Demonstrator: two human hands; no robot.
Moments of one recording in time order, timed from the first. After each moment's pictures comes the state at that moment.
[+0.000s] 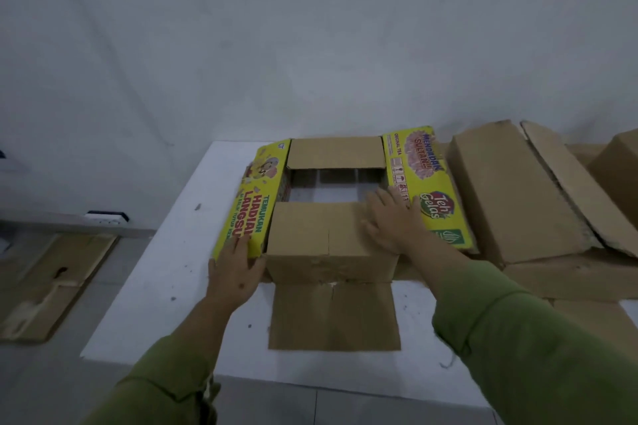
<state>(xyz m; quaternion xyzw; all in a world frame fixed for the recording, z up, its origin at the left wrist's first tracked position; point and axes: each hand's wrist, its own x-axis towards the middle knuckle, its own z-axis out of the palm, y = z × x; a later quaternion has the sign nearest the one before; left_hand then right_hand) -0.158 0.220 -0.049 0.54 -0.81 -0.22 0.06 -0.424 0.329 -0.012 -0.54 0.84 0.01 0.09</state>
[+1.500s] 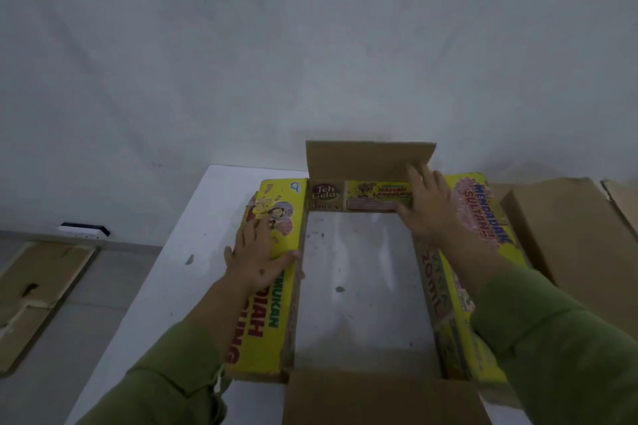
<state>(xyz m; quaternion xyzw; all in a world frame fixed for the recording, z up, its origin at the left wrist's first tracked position) -0.244 0.067 -0.034 0.50 -0.82 -0.27 0.00 -0.517 0.186 -0.004 -0.45 0.88 -0.15 0.06</state>
